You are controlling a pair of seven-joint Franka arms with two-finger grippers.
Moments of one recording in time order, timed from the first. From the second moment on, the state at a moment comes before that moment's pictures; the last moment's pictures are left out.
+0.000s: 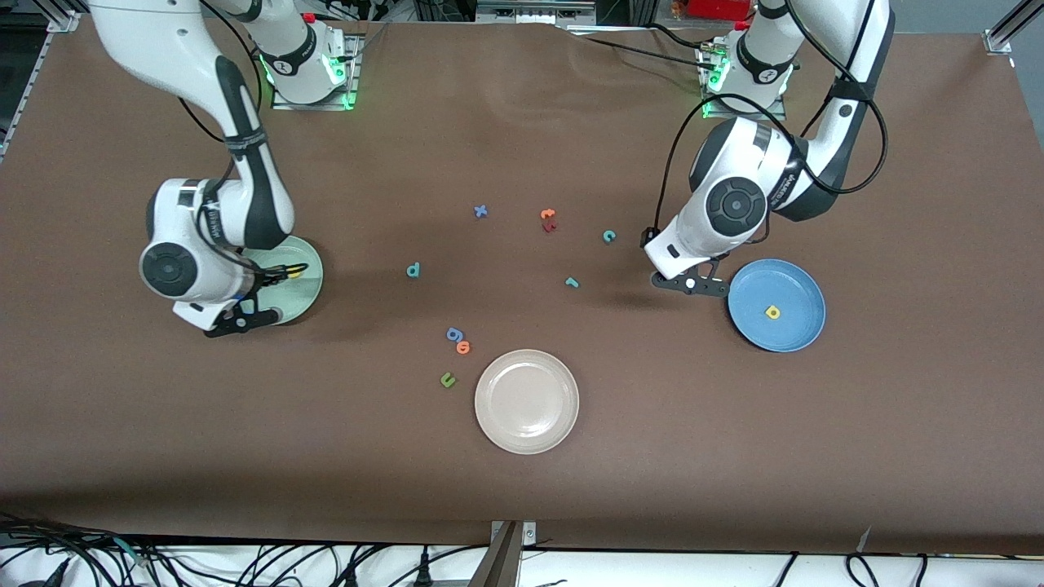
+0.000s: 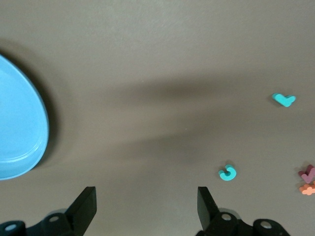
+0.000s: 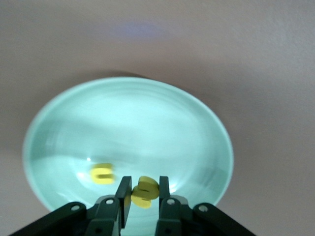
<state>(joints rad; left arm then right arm) -0.49 0.30 0.06 -1.98 -0.09 2.05 -0.23 0.45 0.50 -0.43 -1.95 0.08 2.13 -0.30</state>
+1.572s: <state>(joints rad) -0.66 0.28 -0.02 -2.33 -0.05 2.59 -0.22 0.54 0.52 -0.03 -1.94 0.14 2.33 0.45</state>
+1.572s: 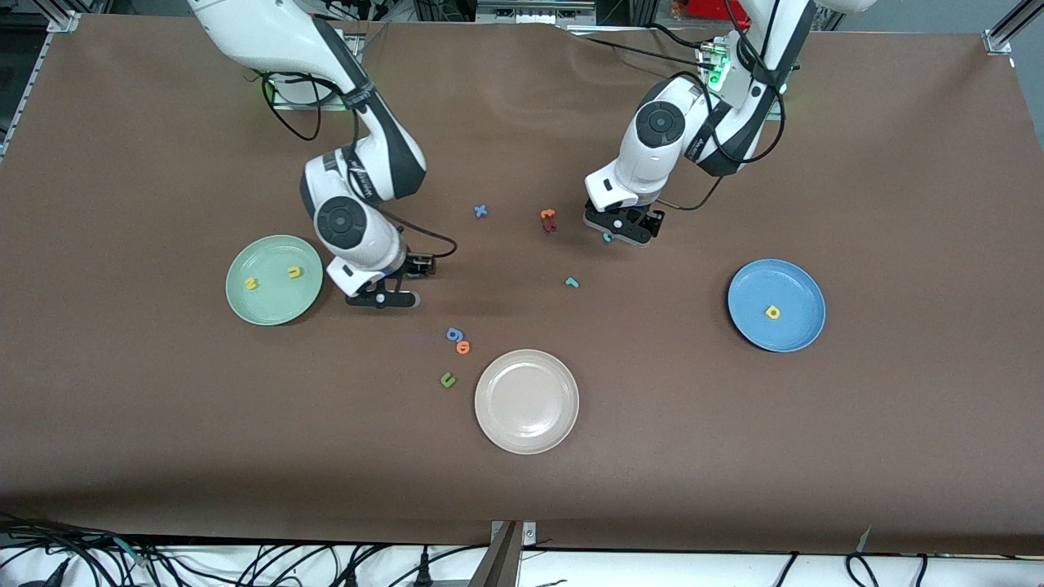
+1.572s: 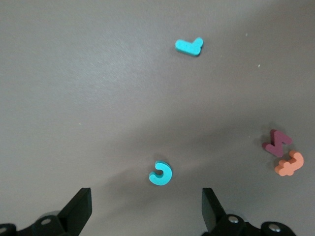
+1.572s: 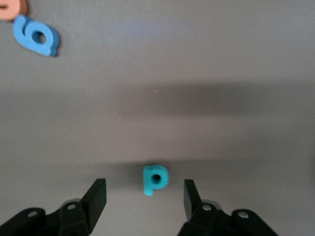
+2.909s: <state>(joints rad) -0.68 0.39 -0.02 -2.32 0.07 2.70 -0.21 0.55 0.54 -0.05 -1.97 0.13 2.36 0.45</state>
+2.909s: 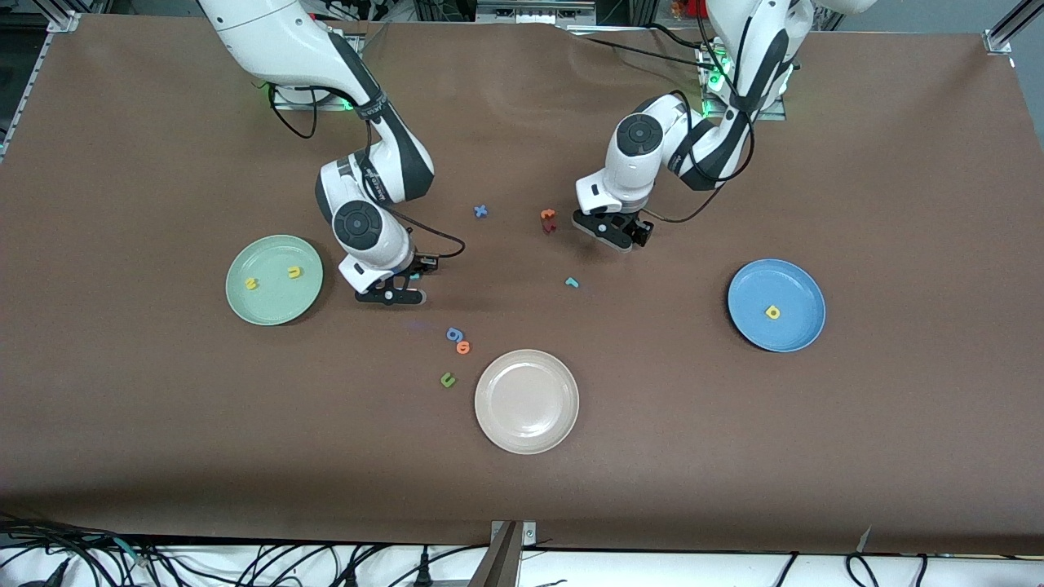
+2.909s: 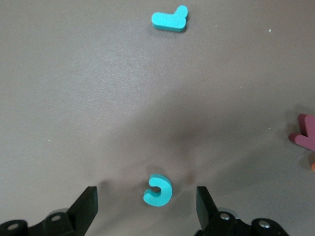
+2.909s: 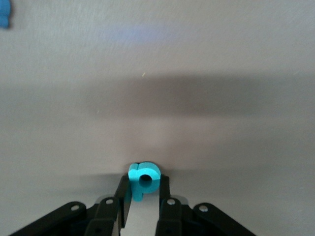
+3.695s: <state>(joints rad) -0.69 0.40 -0.03 -2.32 0.07 2.71 -0.21 0.54 0.44 -0.40 -1.95 0.09 2.00 -0.12</state>
